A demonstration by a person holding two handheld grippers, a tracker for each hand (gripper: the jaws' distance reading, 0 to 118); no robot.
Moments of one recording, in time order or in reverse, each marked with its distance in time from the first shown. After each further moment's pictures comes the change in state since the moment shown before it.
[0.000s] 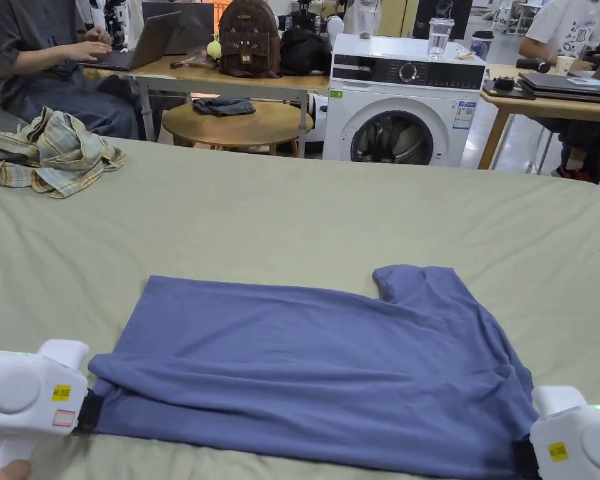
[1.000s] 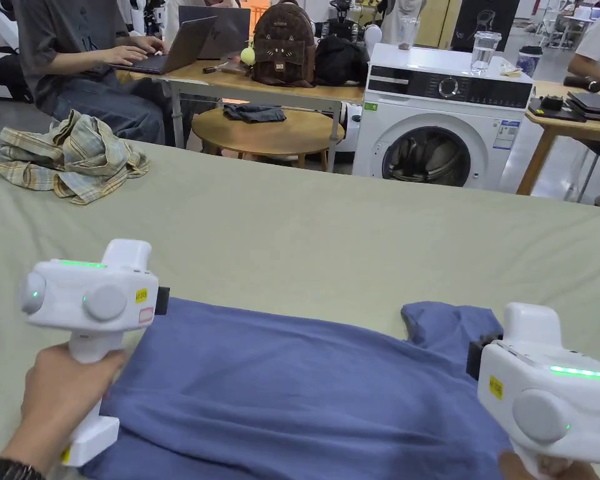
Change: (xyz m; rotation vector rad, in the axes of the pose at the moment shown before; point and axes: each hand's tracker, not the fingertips) left arm 0.016 0.164 -0.014 0.352 0.039 0.077; right arm -0.093 0.130 0.030 0.551 -0.009 -0.066
